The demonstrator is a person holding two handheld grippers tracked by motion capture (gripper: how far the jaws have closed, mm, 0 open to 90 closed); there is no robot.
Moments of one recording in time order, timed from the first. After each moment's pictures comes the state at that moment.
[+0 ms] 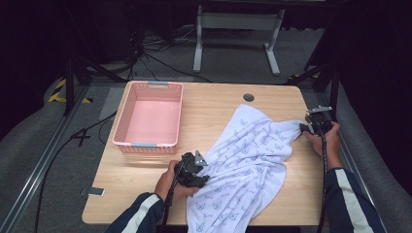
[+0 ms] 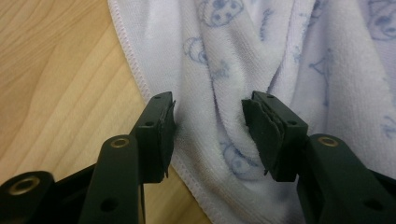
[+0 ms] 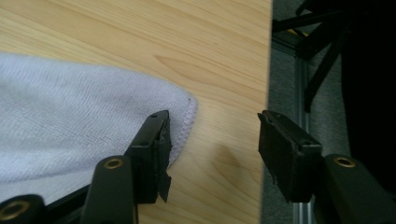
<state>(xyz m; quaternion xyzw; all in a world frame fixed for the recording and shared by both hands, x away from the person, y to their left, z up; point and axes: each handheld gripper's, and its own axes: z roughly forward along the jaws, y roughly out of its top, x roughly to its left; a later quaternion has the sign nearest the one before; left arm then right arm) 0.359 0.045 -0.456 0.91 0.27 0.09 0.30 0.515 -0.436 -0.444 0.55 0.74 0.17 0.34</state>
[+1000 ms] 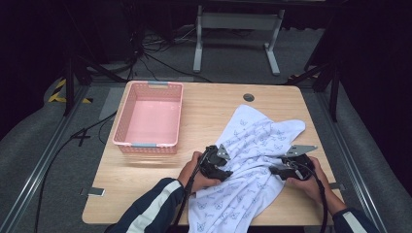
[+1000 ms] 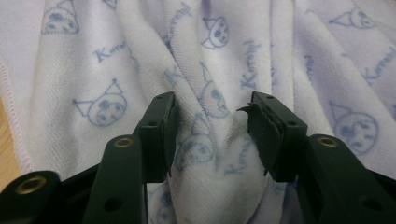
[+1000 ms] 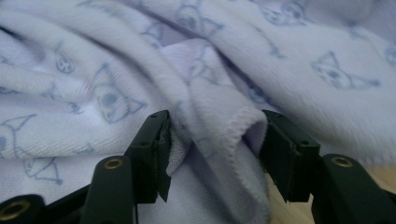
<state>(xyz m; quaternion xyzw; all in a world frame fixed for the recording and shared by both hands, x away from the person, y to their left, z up) 0.395 -0.024 -0.456 0.91 0.19 0.04 0.36 0.372 -0.341 -0.450 0.37 0.87 0.30 0.16</state>
